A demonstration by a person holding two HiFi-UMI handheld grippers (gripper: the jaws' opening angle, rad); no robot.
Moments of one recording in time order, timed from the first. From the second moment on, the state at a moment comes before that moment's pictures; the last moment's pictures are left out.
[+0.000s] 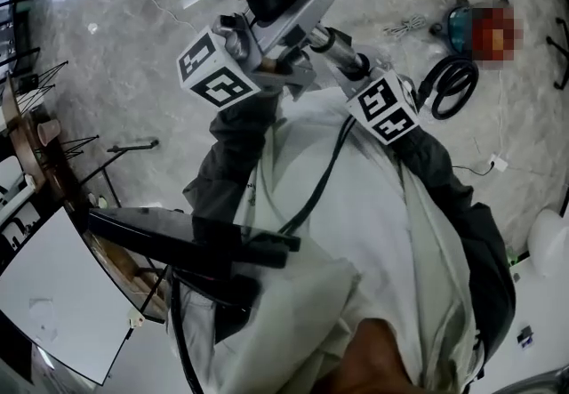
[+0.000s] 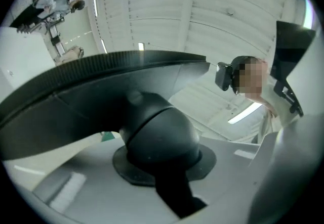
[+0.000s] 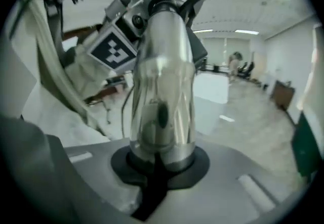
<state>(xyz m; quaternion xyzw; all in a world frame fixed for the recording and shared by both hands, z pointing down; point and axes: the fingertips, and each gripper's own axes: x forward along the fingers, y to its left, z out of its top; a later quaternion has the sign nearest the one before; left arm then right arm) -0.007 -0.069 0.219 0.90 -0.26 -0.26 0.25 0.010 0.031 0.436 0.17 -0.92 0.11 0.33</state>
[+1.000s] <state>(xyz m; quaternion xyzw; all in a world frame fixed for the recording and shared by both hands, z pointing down) 0.015 -0.021 0.212 0.95 -0.14 -0.21 0.18 -0.036 0.050 0.324 -0.22 -0.95 0.23 0.08</state>
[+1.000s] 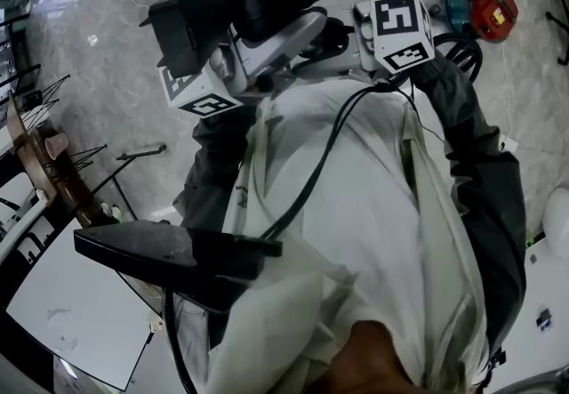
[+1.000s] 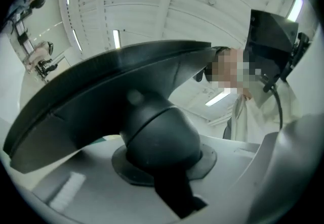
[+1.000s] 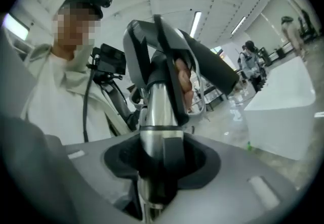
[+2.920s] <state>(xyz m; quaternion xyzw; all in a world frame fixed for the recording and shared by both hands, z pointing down) 0.030 -0.010 0.184 0.95 -0.15 -0.23 0.16 0.009 0.110 0.317 -0.39 -0.88 0.26 0.11</state>
